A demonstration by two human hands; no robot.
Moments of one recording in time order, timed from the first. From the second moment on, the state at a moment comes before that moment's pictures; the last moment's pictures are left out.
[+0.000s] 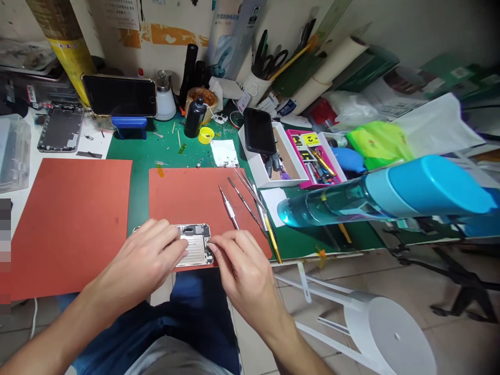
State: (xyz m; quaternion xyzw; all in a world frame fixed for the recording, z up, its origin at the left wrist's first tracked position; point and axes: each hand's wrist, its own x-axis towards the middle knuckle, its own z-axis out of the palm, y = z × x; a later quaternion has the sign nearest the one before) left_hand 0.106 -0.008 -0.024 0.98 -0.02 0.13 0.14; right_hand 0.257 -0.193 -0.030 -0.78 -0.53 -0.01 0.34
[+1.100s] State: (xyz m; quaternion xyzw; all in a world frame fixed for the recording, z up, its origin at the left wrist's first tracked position) left_hand 0.101 -0.021 0.006 0.89 0.14 0.10 0.42; right_hand 0.252 -0.192 -0.024 -0.71 -0.54 0.08 0.45
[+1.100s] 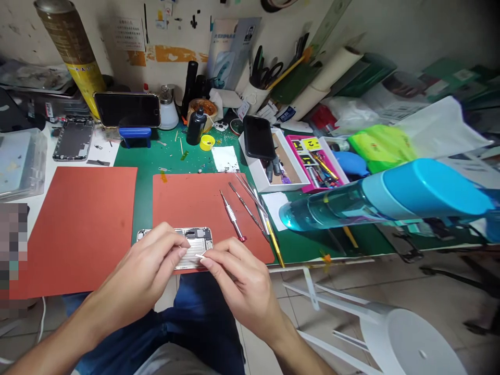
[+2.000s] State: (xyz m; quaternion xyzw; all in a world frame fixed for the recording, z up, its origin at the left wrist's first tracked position) left_hand 0.101 -0.025 -0.026 0.95 0.06 0.21 0.24; right_hand 0.253 -0.191 -0.043 -0.75 -0.52 -0.04 0.41
